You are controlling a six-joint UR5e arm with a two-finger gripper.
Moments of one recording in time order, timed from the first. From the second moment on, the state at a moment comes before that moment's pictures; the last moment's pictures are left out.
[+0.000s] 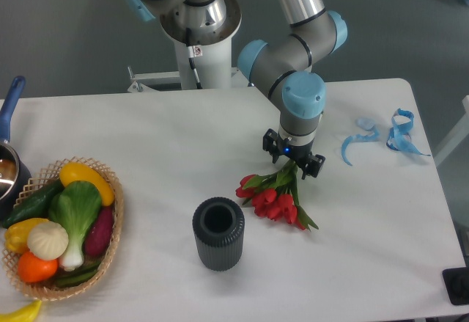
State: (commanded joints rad) arm 2.66 -1.95 -1.98 -0.75 1.58 1.24
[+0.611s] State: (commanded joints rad) arm 2.71 -1.79 -1.93 -0.82 1.57 1.24
